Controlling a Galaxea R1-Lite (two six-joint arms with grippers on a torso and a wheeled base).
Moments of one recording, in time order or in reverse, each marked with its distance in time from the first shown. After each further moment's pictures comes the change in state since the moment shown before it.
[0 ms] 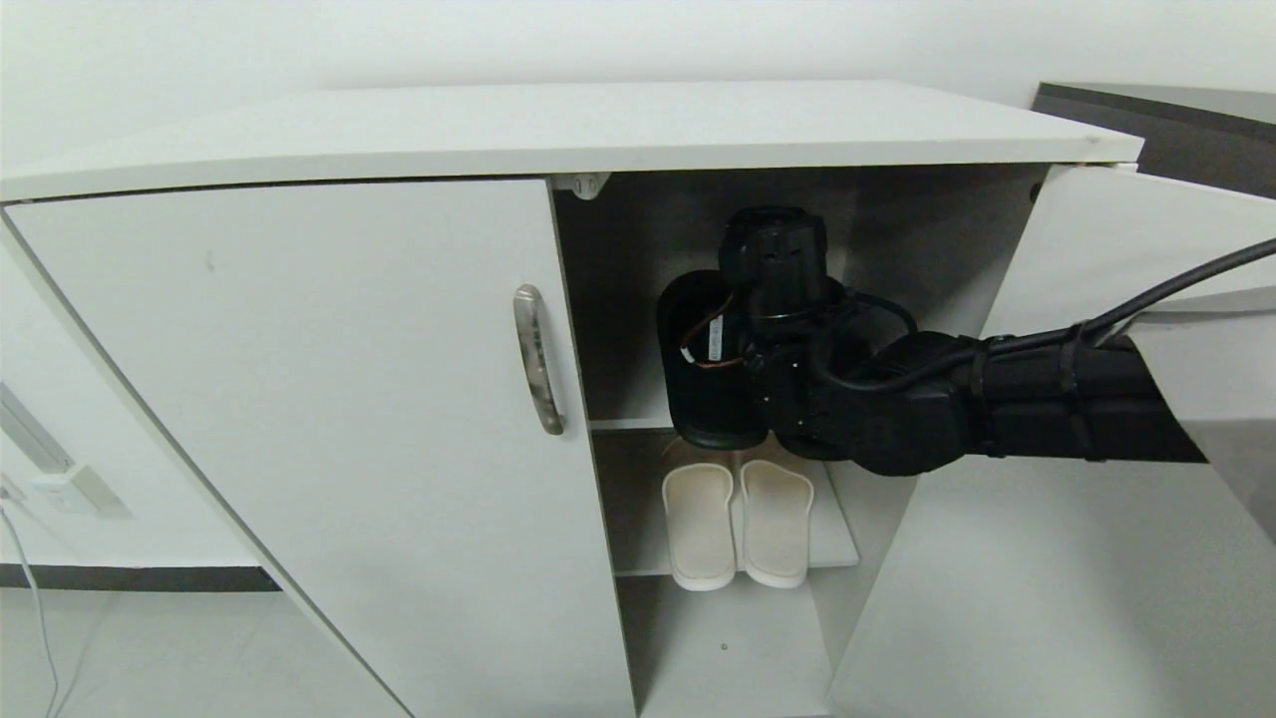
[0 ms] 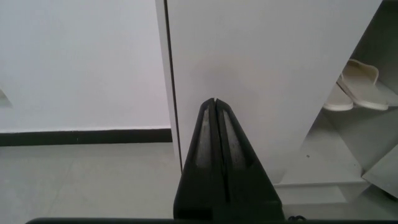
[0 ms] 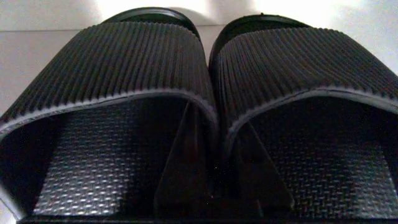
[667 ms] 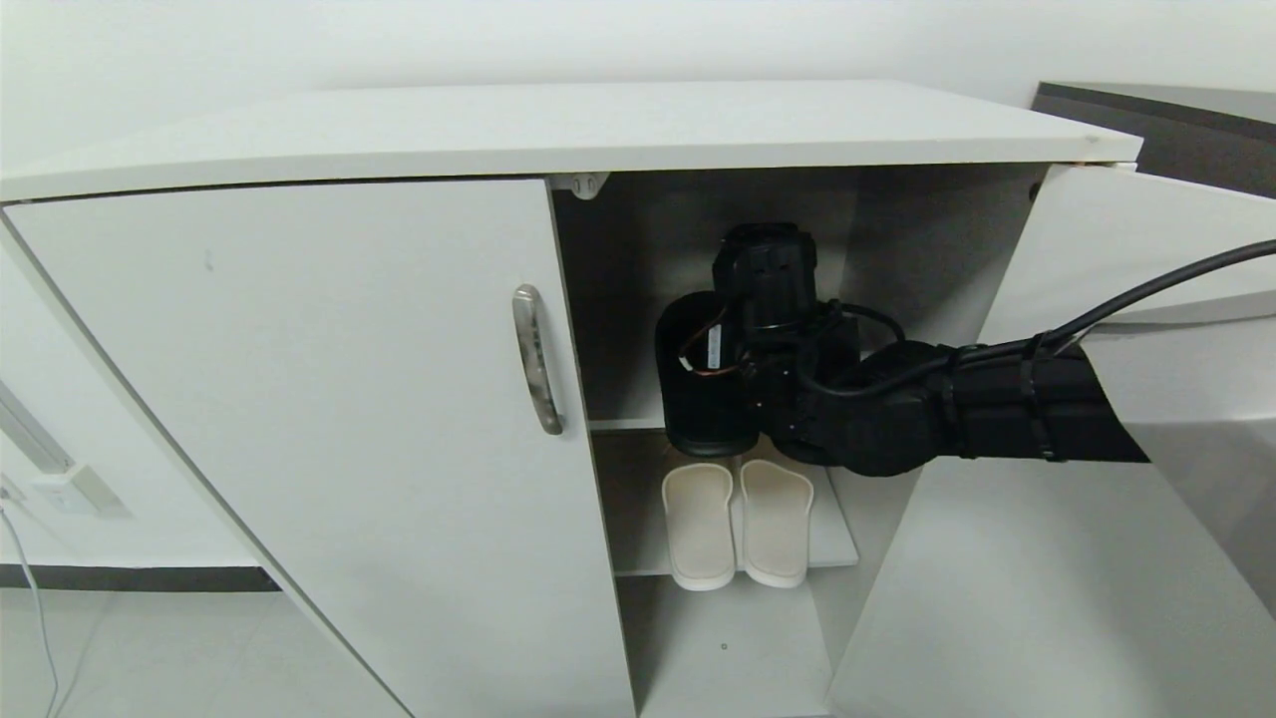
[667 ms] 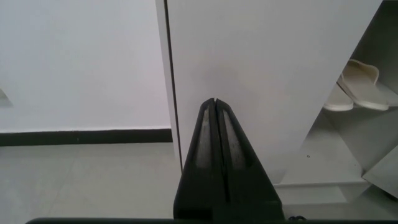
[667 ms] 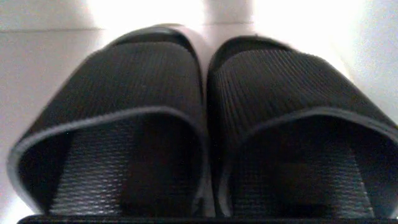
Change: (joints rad) left arm 0.000 0.000 0.000 0.000 0.001 0.000; right arm -0.011 0.037 -0.016 0.002 0.003 -0.001
